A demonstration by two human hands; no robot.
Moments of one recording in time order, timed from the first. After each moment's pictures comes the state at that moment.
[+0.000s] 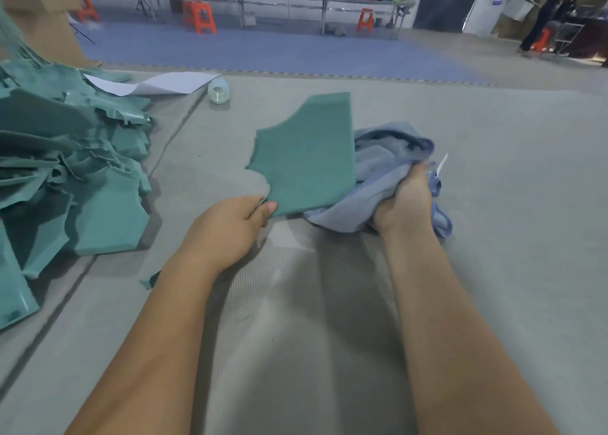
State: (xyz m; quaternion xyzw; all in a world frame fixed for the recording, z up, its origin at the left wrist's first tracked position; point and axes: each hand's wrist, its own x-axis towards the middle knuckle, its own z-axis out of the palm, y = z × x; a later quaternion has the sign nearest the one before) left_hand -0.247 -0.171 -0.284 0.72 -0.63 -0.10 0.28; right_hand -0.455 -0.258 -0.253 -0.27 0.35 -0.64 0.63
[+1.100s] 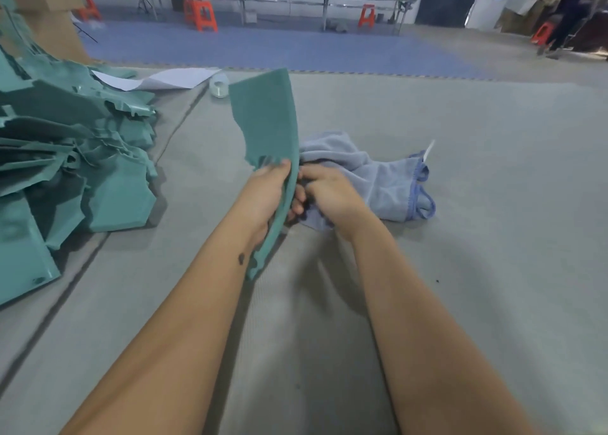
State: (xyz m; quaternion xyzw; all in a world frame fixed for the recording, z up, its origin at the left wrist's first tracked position) left_hand -0.315 -0.177 -0.257 0.52 -0.36 -0.49 0.60; right_hand -0.416 -0.219 -0.262 -0.67 0.38 -0.35 0.54
